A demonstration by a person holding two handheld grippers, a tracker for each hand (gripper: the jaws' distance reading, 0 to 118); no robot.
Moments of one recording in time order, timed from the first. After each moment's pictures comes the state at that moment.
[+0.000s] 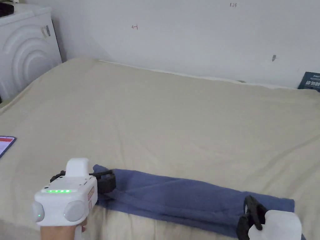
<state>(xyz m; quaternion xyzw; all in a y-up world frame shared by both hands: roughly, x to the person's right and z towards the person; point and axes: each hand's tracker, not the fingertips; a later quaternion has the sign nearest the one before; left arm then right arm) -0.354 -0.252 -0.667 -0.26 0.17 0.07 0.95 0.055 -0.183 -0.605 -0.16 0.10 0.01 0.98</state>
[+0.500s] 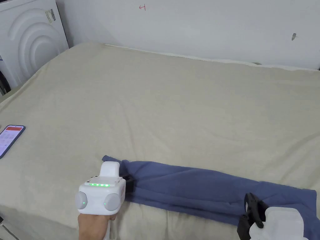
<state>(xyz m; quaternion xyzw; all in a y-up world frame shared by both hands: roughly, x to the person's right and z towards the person) -0.329 -0.334 -0.704 -0.35 0.15 0.05 0.92 0.033 -0.201 -0.610 -0.19 0.13 0.03 0.97</state>
